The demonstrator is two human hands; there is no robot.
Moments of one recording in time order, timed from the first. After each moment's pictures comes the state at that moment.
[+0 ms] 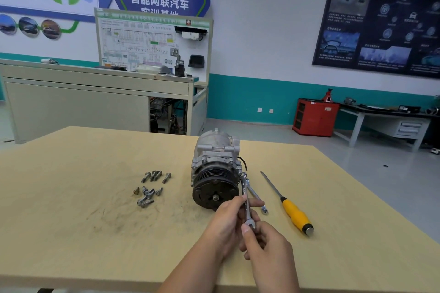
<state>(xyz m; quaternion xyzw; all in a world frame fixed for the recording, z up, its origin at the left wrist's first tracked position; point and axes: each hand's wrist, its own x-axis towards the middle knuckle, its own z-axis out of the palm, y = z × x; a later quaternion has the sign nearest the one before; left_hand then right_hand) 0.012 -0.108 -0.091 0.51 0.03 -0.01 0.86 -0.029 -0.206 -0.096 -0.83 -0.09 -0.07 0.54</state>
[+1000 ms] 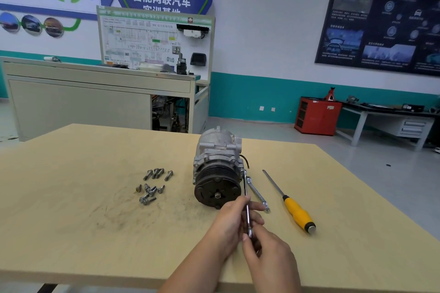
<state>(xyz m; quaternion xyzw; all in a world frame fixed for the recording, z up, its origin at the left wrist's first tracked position) 0.010 -0.113 -0.090 0.56 0.07 -0.01 0.83 -0.023 -0.208 -0.114 -0.92 -0.17 -0.18 0.30</state>
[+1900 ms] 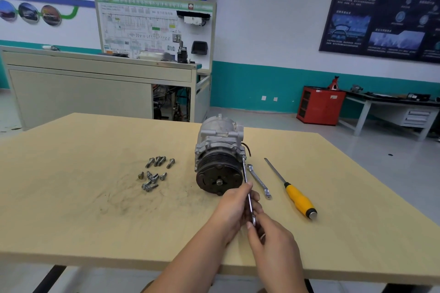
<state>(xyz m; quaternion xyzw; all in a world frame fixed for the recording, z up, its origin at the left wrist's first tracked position) 0.012 -0.113 -0.095 0.59 0.09 0.00 0.80 -0.024 -0.214 -0.122 -0.91 -0.17 -0.18 0.33</state>
